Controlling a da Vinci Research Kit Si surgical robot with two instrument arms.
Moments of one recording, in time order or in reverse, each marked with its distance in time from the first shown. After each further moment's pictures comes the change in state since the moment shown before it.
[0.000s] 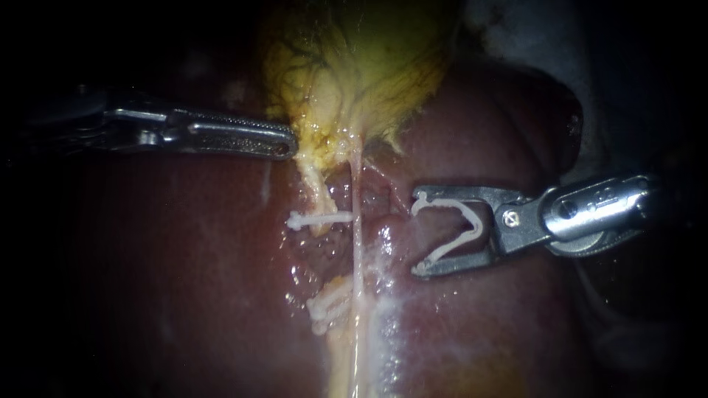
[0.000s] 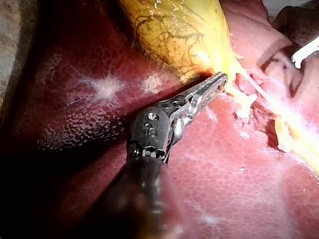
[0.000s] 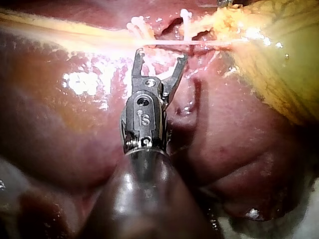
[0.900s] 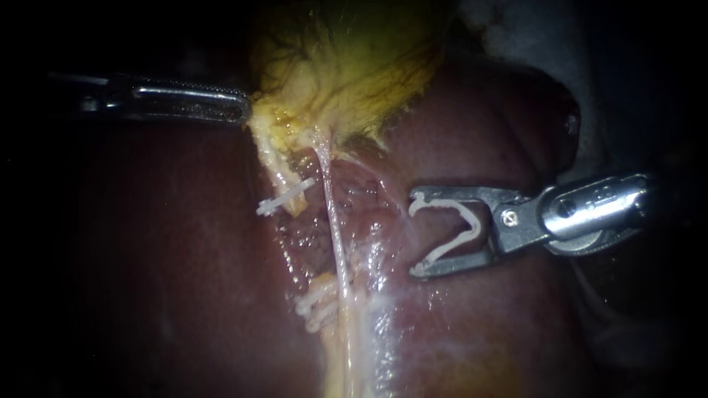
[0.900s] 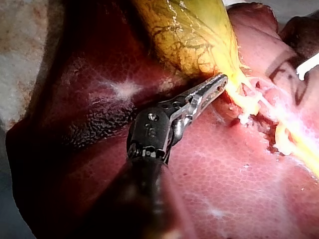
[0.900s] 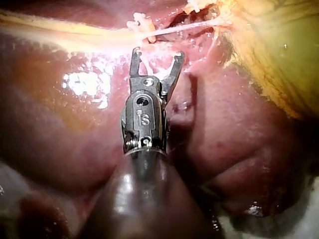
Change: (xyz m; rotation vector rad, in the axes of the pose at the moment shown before) right arm 0.000 0.000 0.001 0.157 0.012 0.048; left arm -0.005 0.000 -0.007 -0.032 -0.029 -0.019
